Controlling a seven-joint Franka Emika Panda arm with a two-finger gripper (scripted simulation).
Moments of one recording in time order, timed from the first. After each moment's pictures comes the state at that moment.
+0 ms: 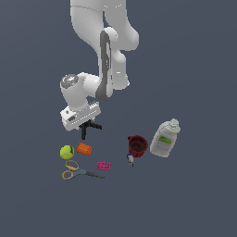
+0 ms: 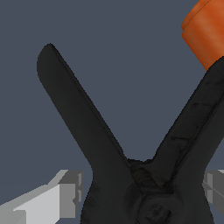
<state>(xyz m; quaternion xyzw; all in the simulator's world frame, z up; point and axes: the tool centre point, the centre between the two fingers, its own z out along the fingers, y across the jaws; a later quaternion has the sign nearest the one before) -0.094 -0.186 0.055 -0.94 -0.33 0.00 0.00</state>
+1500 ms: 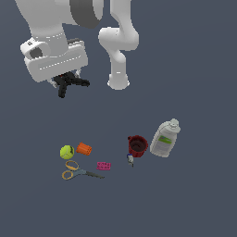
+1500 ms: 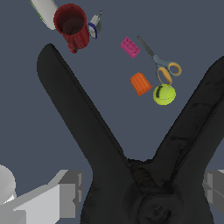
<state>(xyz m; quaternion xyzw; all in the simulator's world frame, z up) -0.110 -0.204 0.329 -0.94 -0.33 0.00 0.00</state>
